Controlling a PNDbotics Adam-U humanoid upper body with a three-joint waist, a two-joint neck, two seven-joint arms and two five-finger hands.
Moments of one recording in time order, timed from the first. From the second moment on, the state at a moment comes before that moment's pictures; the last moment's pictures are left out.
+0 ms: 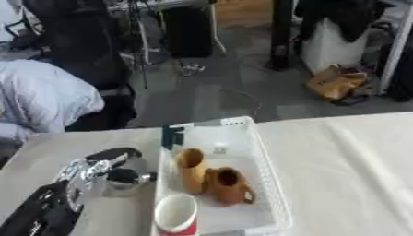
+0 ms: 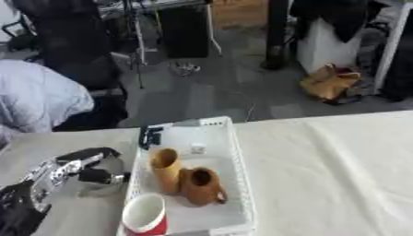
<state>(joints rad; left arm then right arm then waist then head) -1.09 0.47 0.01 -0.62 -0.95 -0.10 -0.39 -0.22 -0.21 -0.40 -1.98 0.01 -0.58 -0.52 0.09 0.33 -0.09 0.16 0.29</state>
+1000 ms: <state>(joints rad) -1.10 0.46 0.01 -0.62 -0.95 -0.09 -0.43 -0.22 -0.21 -0.40 -1.98 0.00 -0.58 -0.53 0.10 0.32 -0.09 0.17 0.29</state>
